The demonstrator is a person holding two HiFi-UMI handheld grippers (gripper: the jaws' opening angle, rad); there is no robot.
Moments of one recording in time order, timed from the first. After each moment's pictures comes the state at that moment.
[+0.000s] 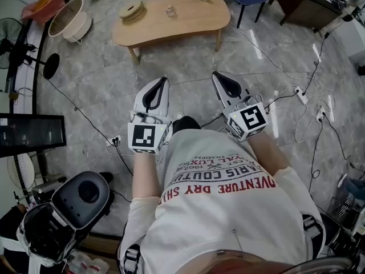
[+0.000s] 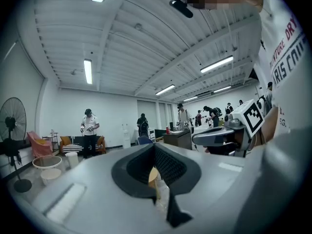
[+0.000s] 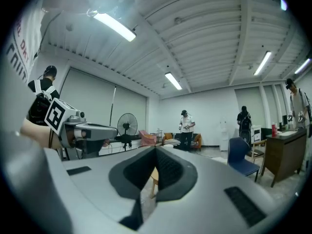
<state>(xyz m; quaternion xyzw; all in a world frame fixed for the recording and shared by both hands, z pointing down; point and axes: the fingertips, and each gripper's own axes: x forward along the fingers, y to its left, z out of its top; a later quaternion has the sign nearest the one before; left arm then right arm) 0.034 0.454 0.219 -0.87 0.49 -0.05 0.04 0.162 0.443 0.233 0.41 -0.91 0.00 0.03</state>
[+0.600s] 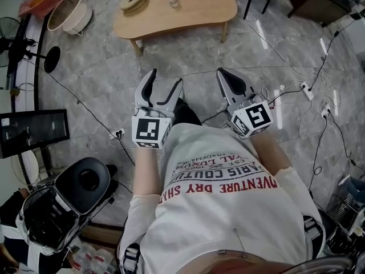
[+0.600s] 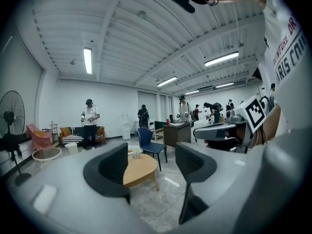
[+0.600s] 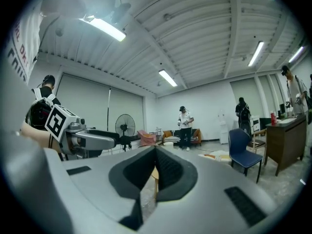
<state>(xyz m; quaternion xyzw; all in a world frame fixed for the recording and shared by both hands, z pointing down) 0.031 0.409 0.254 -0.87 0.49 -0.08 0.00 0.162 0.404 0.255 0.41 -0.91 0.04 0.01</state>
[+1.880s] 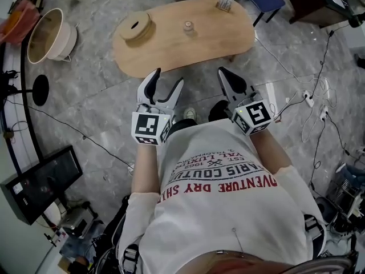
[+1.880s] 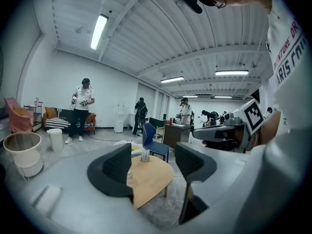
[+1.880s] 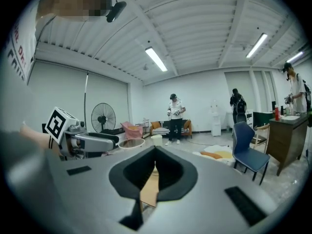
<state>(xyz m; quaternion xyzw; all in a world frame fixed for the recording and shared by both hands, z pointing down) -0.139 0.045 0.292 -0.90 0.42 -0.06 -0.09 -0.007 0.054 0.276 0.47 -0.87 0.08 0.07</state>
